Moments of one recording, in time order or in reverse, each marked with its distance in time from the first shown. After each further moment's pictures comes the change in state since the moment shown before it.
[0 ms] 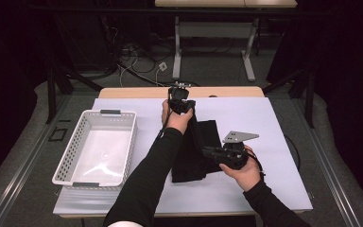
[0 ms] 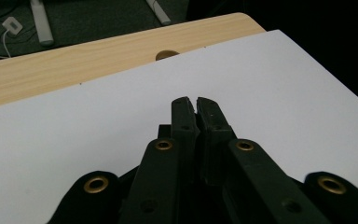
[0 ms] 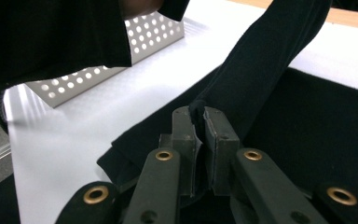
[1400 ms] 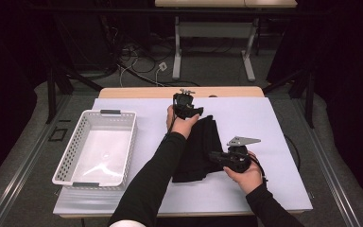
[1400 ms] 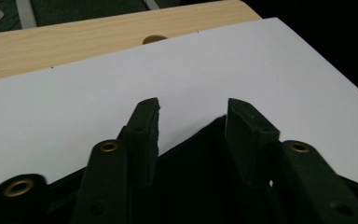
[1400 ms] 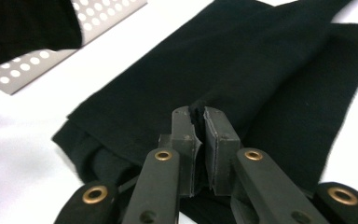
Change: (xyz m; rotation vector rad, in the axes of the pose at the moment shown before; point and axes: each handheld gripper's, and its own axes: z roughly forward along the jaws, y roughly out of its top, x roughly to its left) left arm -0.003 -0.016 0.025 0.004 -0.027 -0.019; right arm -0.023 -0.033 0.006 0.068 -0.080 0.115
